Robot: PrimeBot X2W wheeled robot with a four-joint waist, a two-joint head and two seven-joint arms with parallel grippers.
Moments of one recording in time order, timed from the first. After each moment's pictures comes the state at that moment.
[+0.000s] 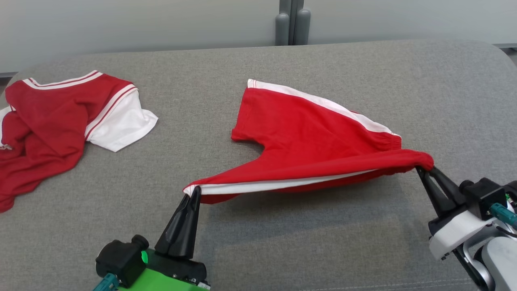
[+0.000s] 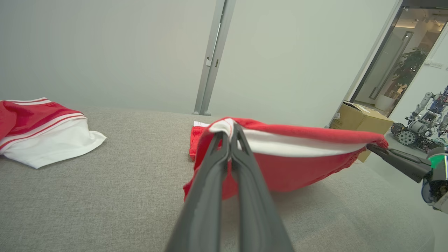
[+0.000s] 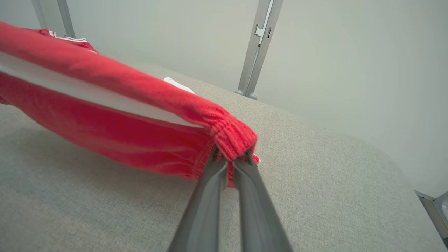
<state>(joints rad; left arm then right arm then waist) 0.10 0.05 -0.33 -0.16 -0.41 -0.07 -0.25 -0.05 -0.46 0.33 0.12 0.22 0.05 -0.25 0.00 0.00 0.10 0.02</state>
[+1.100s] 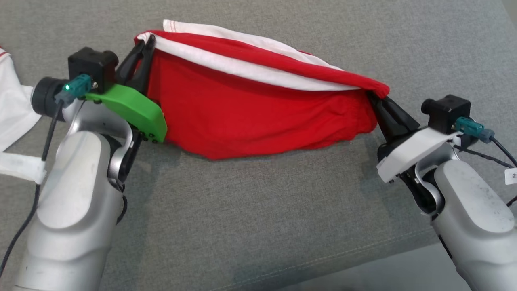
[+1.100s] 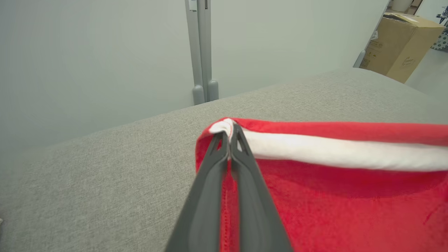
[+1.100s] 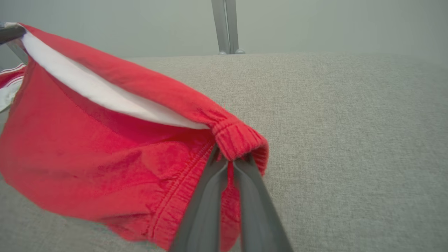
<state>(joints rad) -0.63 0.12 -0.29 0.29 -0.30 -0.07 0.02 -0.41 -0.27 0.41 0.32 0.42 0.11 -0.16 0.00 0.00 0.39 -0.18</state>
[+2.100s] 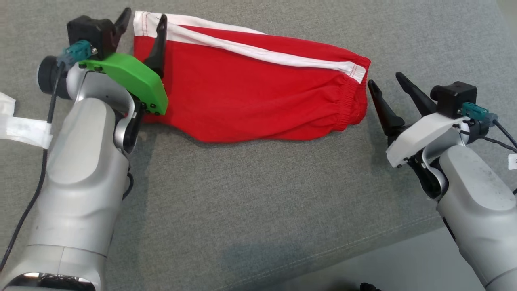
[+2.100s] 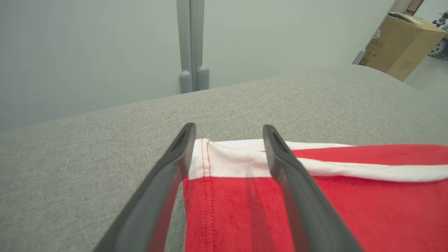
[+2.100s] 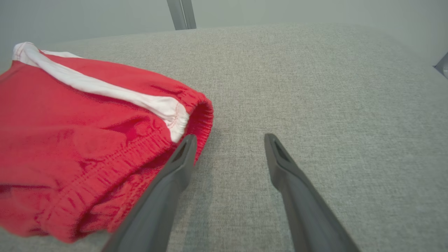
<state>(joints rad) -0.86 0.06 -0.29 0.66 -0.32 -0.09 -0.08 -0.55 -0.25 0.42 0.58 0.43 0.12 -0.23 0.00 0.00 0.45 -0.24</state>
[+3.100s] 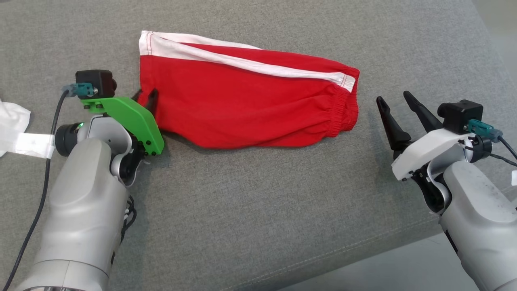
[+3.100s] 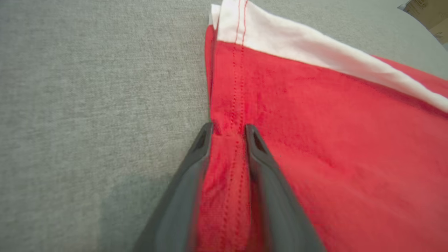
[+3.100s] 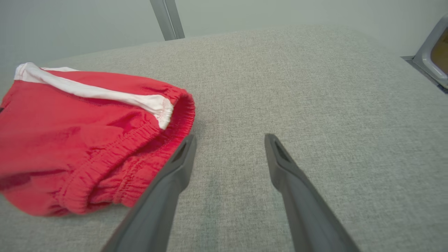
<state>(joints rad) -0.79 0.04 -0.27 0.88 -0.49 -0.11 0.10 -0.50 -0.25 0.39 0.61 0.47 0.12 -0.24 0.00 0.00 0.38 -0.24</state>
